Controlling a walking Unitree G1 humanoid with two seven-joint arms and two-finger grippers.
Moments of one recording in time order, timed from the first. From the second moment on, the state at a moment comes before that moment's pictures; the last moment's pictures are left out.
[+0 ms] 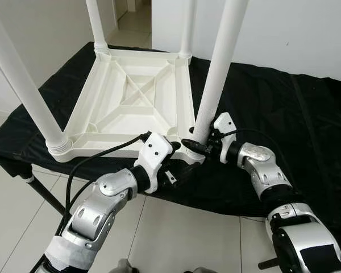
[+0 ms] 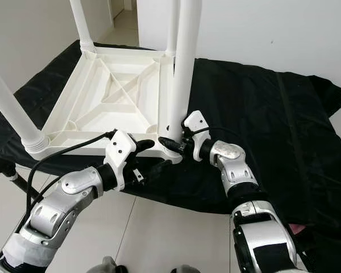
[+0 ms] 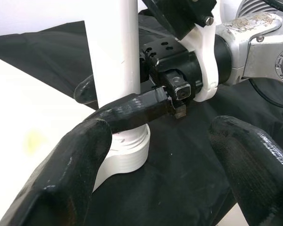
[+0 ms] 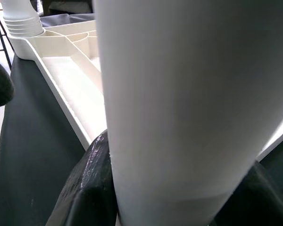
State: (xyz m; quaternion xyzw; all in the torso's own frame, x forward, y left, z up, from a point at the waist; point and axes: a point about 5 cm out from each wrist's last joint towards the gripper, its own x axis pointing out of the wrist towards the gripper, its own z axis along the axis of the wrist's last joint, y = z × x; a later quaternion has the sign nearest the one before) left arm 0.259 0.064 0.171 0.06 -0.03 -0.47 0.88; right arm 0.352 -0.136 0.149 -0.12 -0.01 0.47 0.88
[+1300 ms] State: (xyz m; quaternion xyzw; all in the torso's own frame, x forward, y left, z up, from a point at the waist) left arm 0.258 0.062 0.171 0.05 -0.03 -0.47 0.88; right arm 0.306 -0.084 0.149 -0.03 -0.04 0.12 0.99
